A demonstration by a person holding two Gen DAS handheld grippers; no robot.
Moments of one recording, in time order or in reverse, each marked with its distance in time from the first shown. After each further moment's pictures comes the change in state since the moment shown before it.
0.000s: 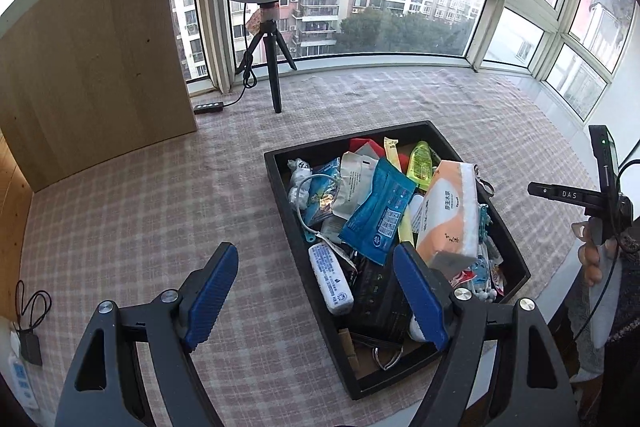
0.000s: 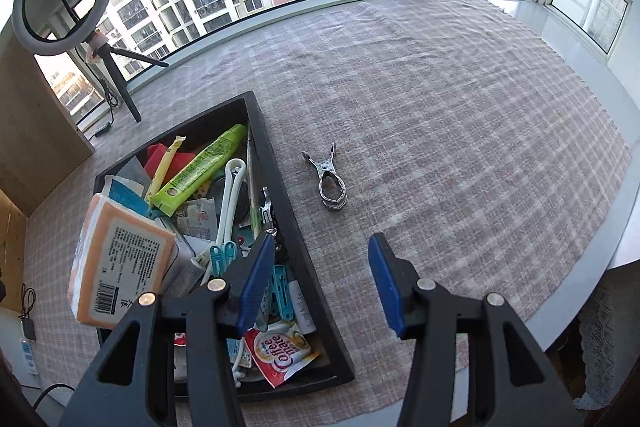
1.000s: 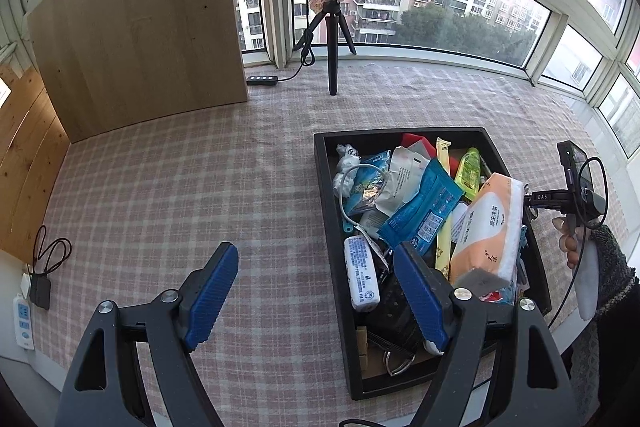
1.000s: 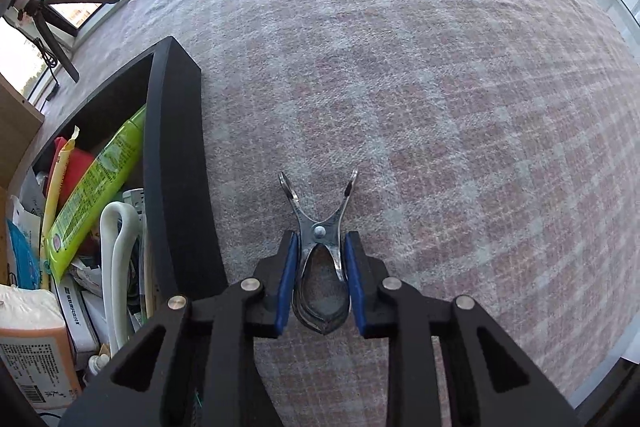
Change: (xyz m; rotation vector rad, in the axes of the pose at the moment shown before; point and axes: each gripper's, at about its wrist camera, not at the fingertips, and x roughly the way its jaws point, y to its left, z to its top) left arm 0.010 0.009 -0.001 -0.153 0.061 0.159; right arm 0.154 -0.012 0.061 -0.082 0.248 0.002
